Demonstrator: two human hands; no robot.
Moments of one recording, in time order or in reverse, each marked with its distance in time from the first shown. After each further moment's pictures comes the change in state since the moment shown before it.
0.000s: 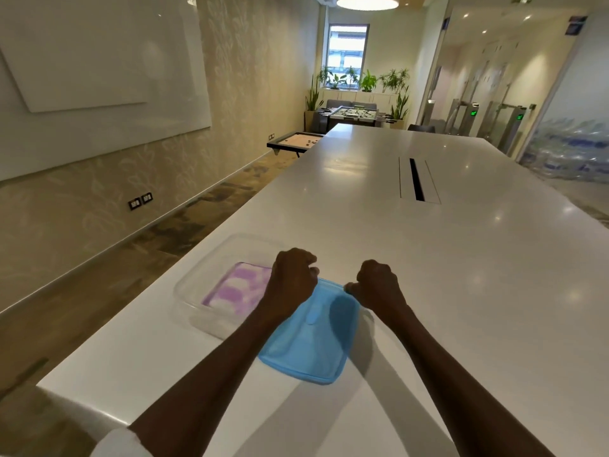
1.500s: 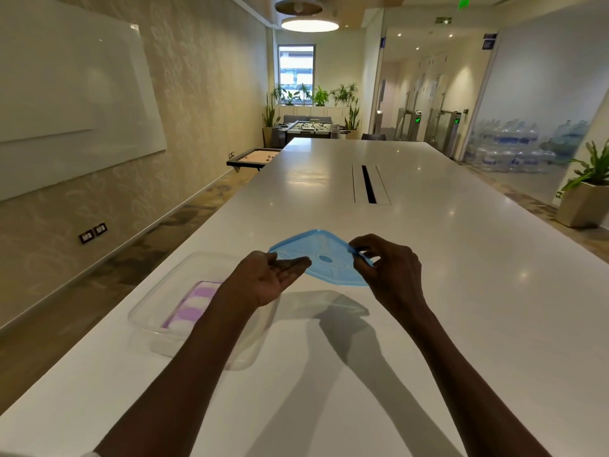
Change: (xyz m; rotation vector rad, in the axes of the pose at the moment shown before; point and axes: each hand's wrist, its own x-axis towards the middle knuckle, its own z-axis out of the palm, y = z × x) left_hand 0.006 0.056 -0.025 -1.576 -0.423 -0.797; right_hand -0.056 0.039 -0.087 0.237 0.565 -0.236
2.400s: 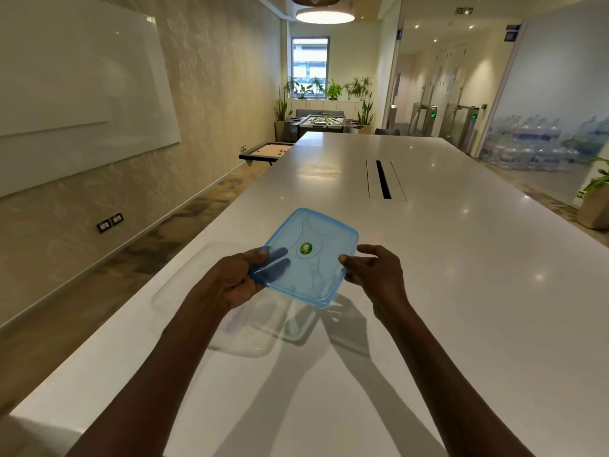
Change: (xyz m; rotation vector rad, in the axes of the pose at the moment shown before) left_hand -0.022 0.025 -0.058 0.157 -0.072 0.154; right_hand -0.010 -0.017 0.048 0.764 -0.111 0.693
